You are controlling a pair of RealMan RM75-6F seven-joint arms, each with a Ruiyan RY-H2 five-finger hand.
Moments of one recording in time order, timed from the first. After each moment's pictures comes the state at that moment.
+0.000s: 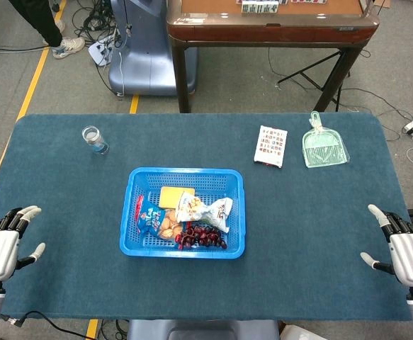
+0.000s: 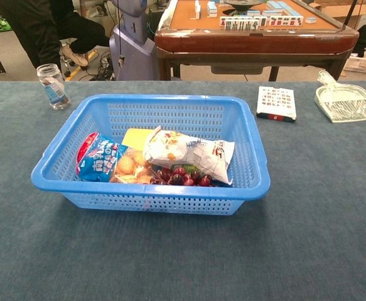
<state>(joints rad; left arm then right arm) -0.14 -1.15 -0.08 -1.64 1.47 1.47 0.14 0.05 -1.10 0.04 -1.61 -1.53 1.50 0.01</state>
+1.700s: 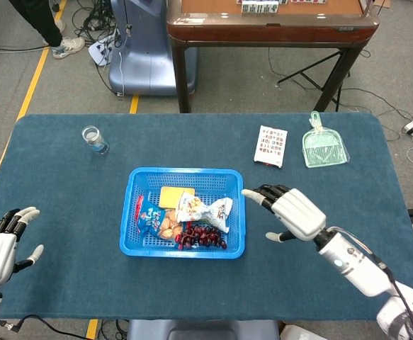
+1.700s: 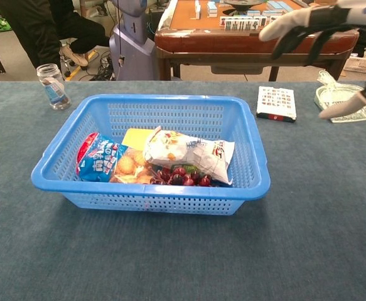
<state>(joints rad) -0.12 -1.12 -0.06 -1.67 1.50 1.51 0.16 0.58 -1.05 0.17 -1.81 -1.68 0.99 0.09</state>
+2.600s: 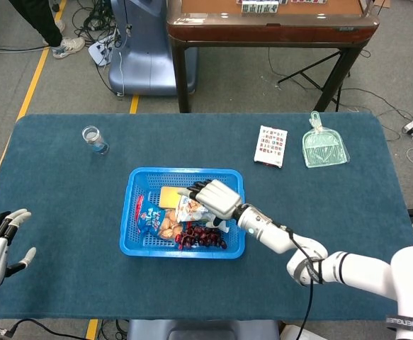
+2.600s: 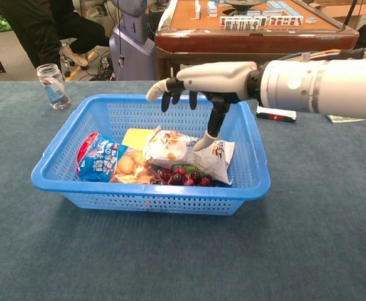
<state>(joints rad) -0.09 -1.11 -0.06 -1.67 1.51 1.55 0.14 0.99 -1.52 0.23 -1.39 -1.44 0.64 -0.02</state>
